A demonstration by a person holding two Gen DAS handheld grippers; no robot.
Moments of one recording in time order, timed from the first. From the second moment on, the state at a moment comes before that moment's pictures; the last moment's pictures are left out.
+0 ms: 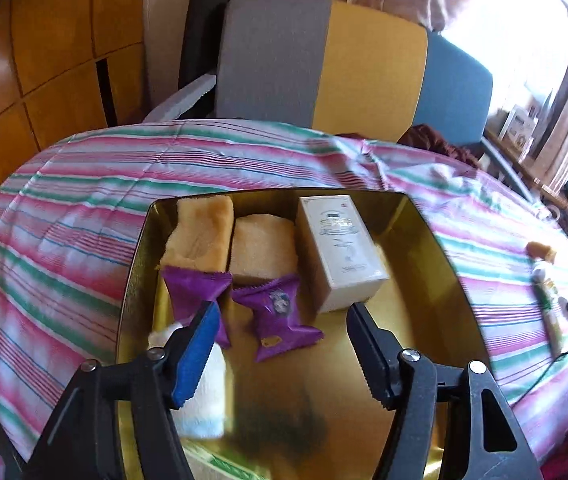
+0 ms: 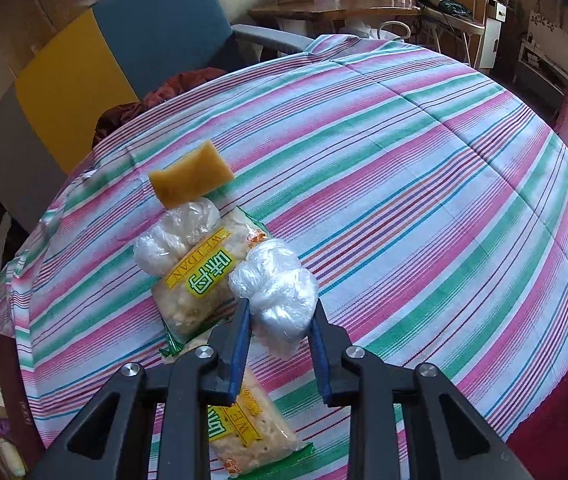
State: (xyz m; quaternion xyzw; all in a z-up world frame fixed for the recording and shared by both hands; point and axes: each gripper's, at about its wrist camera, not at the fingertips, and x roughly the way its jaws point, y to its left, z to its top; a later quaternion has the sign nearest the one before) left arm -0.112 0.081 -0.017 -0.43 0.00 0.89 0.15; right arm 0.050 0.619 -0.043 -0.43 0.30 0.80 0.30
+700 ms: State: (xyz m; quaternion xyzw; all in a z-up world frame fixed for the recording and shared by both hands) left arm -0.036 0.074 -0.014 -0.40 0.03 0.91 0.14; right arm 0.033 0.579 -0.024 -0.40 0.25 0.86 0.21
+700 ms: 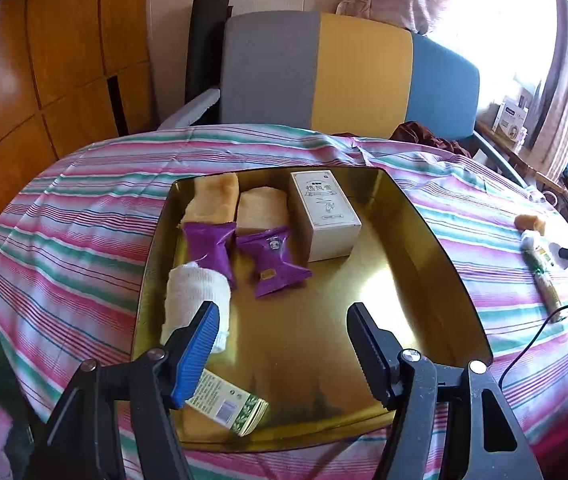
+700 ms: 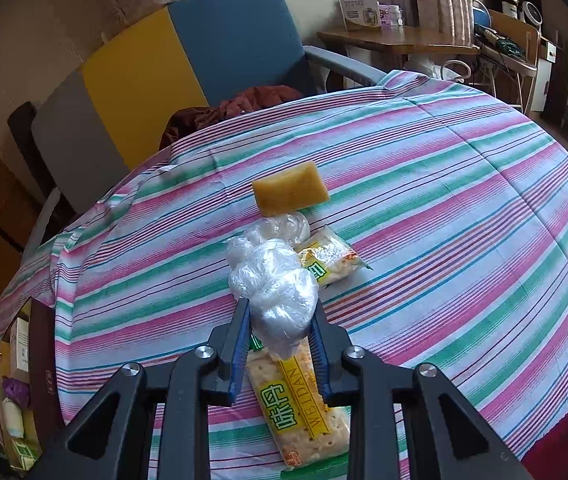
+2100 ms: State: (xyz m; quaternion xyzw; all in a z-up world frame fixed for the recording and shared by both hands) left arm -0.037 -0.033 -0.027 -0.41 -0.03 0.91 0.05; right arm -0.085 0.161 -0.047 -0.53 0.07 0.82 -0.20
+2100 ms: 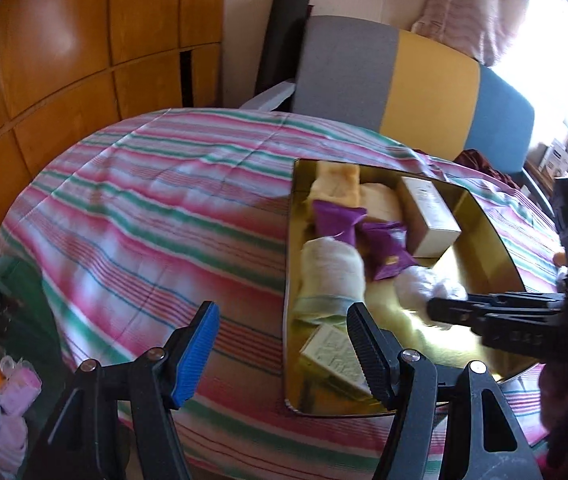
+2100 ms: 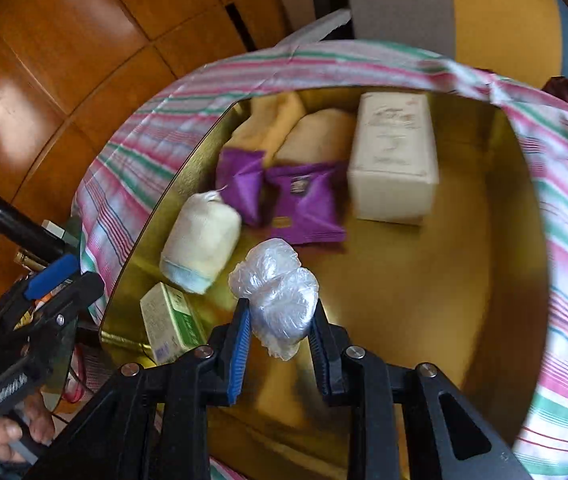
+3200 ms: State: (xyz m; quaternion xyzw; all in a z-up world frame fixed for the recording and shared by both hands) left arm -0.023 0.006 -0.007 -0.38 0.01 0.92 0.09; right arm -0.037 0.275 -0.001 -0.47 0.09 0.87 -0.08
